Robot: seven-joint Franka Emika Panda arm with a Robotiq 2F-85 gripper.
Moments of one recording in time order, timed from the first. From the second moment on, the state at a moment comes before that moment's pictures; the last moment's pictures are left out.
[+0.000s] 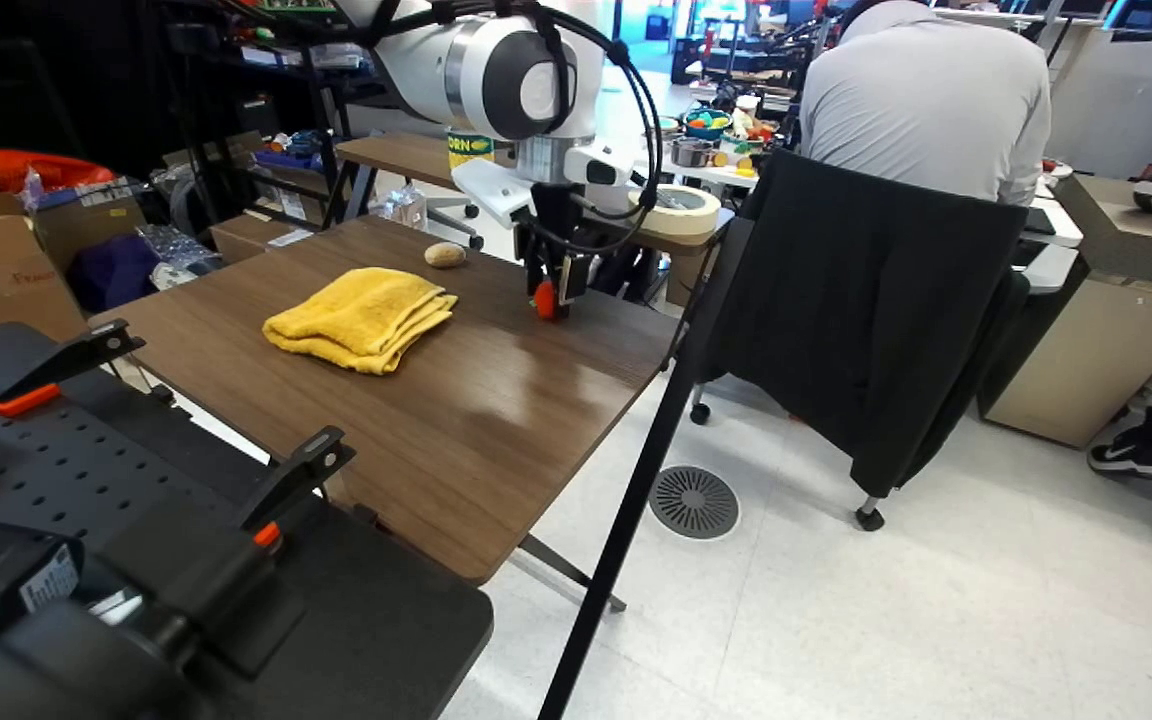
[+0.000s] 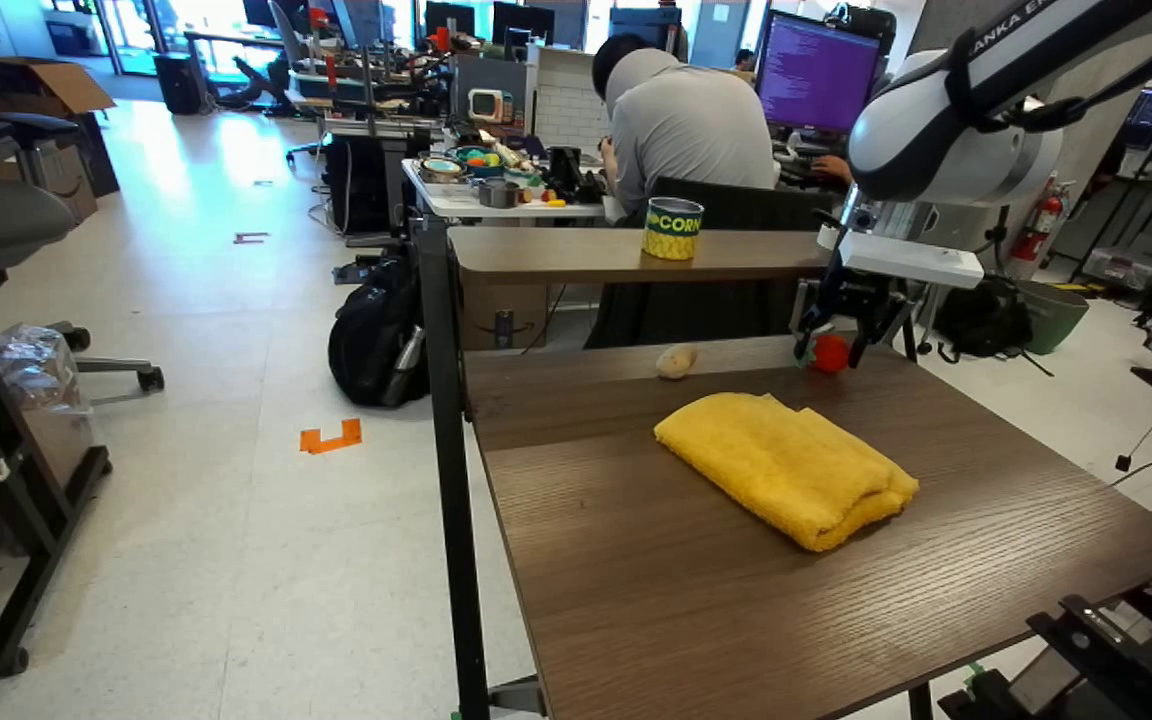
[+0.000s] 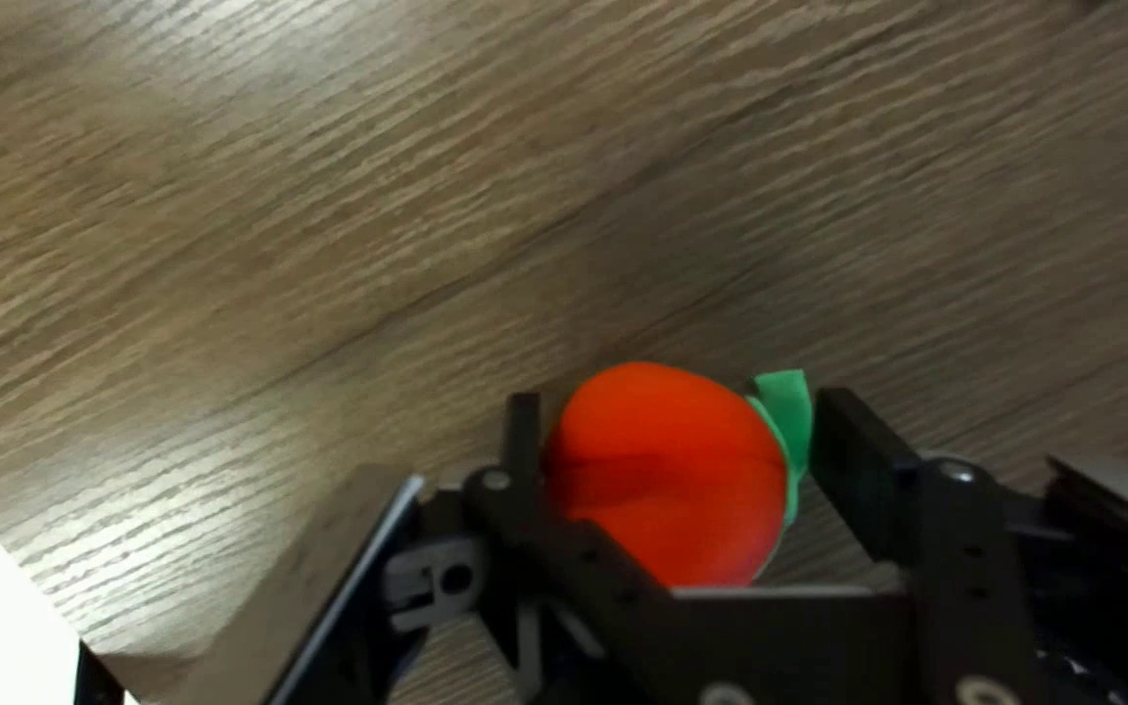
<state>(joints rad) -0.04 1.13 -0.07 -1.24 0.09 2.36 0.34</state>
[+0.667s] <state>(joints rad) -0.06 1.08 -0.05 -1.32 0.11 2.46 0.27</state>
